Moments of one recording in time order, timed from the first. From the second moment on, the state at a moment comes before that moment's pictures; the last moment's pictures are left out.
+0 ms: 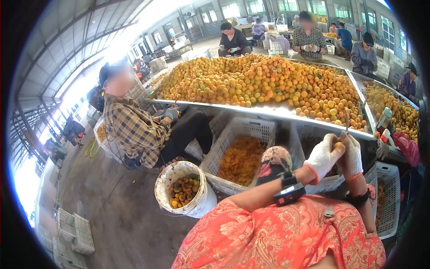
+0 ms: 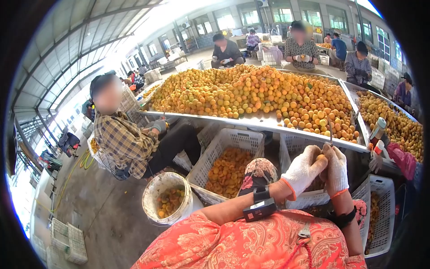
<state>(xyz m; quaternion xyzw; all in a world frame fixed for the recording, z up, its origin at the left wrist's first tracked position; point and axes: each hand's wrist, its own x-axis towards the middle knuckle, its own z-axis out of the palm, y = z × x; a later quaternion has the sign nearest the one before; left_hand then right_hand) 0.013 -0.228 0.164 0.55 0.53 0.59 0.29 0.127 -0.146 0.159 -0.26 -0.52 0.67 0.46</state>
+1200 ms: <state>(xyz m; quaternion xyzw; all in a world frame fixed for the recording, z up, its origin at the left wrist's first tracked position) 0.031 -0.213 0.139 0.37 0.34 0.69 0.52 0.115 -0.154 0.180 -0.28 -0.64 0.47 0.54</state>
